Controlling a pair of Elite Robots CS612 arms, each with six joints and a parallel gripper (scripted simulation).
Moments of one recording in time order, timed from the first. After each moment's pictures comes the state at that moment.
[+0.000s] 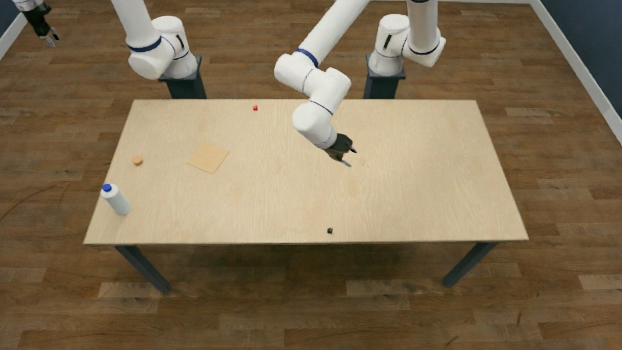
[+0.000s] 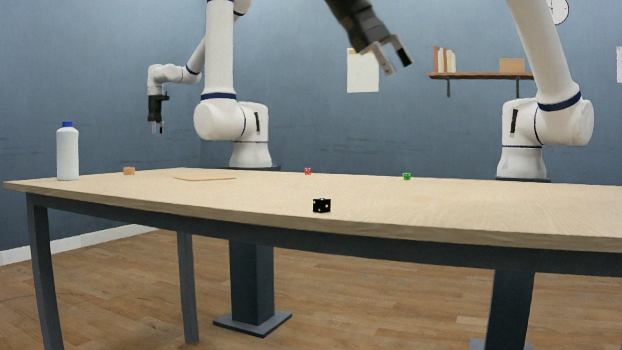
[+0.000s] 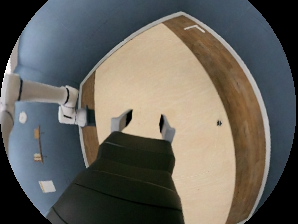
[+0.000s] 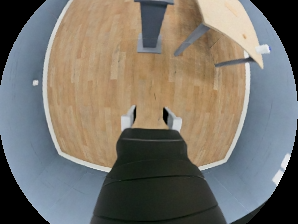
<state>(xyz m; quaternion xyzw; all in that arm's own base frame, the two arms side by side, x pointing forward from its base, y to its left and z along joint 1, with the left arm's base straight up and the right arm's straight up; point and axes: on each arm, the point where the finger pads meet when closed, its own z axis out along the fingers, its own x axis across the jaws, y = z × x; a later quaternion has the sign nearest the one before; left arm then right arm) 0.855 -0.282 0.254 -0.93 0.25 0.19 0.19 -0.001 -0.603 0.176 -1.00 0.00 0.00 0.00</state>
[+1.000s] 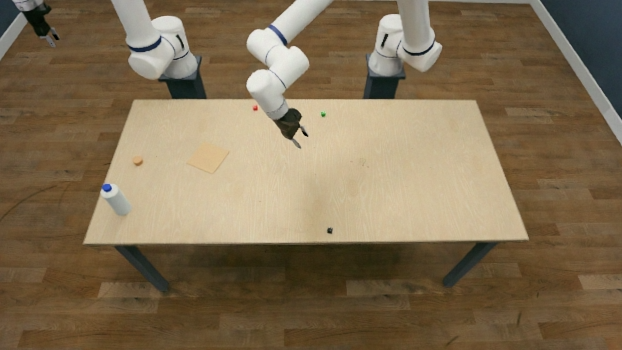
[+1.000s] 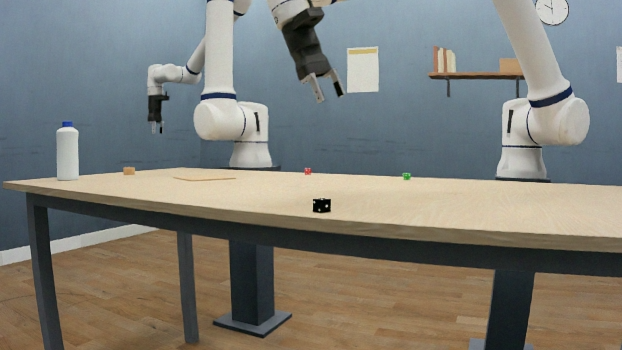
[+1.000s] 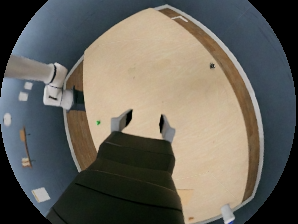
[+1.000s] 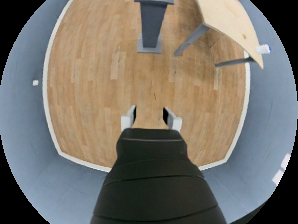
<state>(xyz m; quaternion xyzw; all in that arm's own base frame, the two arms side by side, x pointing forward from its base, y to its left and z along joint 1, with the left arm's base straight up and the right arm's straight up) 0.740 -0.464 0.218 -0.94 0.29 0.11 0.15 -0.001 -0.603 0.176 -1.00 0.00 0.00 0.00</state>
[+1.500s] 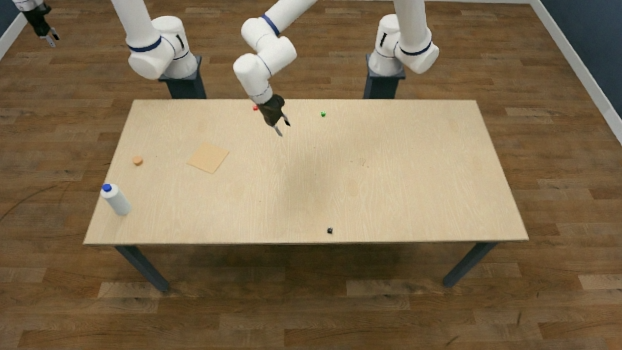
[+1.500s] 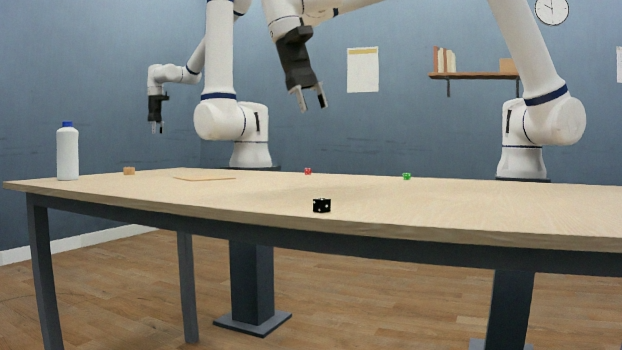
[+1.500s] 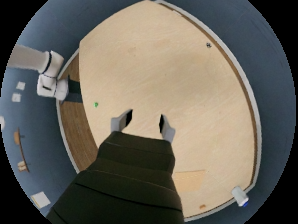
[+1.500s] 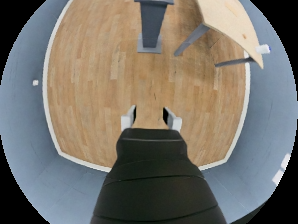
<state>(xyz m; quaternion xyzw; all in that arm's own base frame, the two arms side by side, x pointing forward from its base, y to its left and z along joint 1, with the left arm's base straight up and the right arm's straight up) 0.667 -0.540 0.202 -0.94 0.30 0.07 0.13 -0.001 -0.603 0.176 -1.00 0.00 0.00 0.00</state>
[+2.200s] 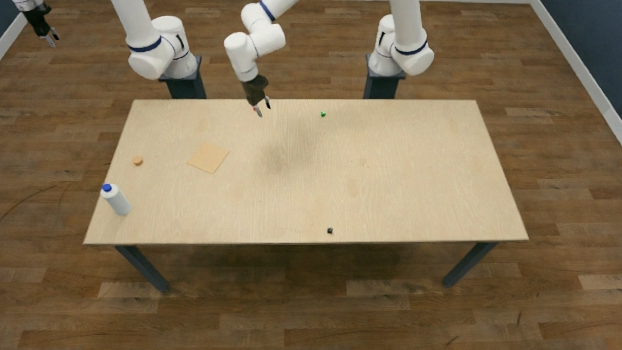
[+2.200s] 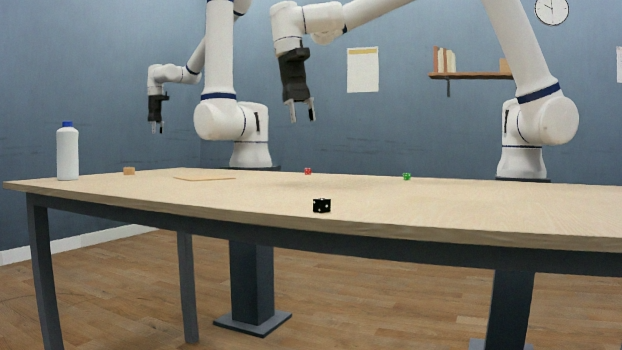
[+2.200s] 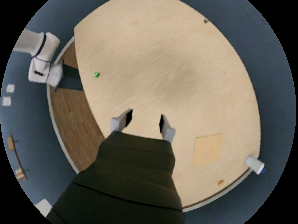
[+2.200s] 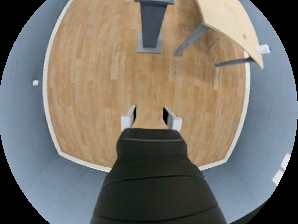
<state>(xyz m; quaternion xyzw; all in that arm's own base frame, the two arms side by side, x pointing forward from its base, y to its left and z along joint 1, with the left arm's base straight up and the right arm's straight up) 0.543 -0.629 0.181 -0.94 0.33 0.03 0.08 -0.001 -0.603 0.176 -1.00 0.00 0.00 0.00</state>
